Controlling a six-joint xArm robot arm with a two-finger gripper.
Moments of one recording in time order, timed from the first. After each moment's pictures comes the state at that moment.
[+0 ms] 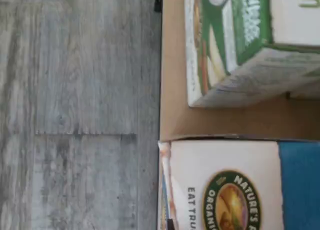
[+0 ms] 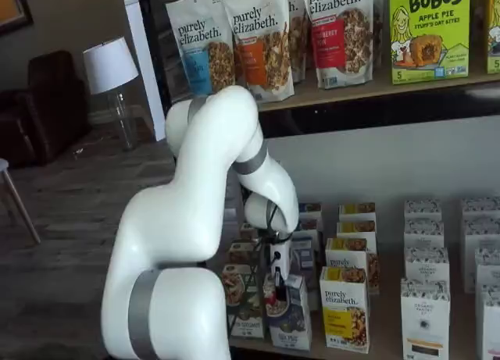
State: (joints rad) arm 0.05 0.95 -1.41 0.25 0.45 -1.73
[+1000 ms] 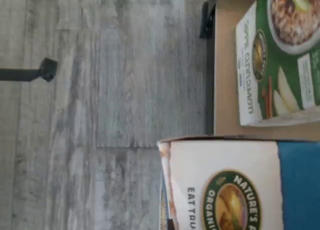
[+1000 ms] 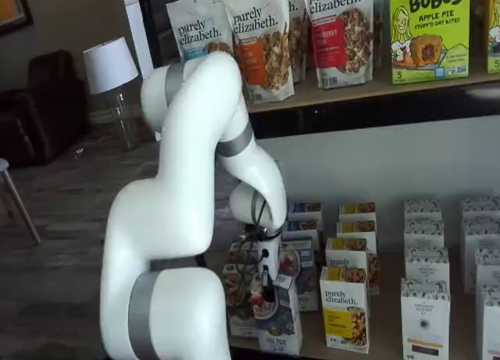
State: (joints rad) arm 0.09 0.68 -1.08 0.30 0.40 -1.76
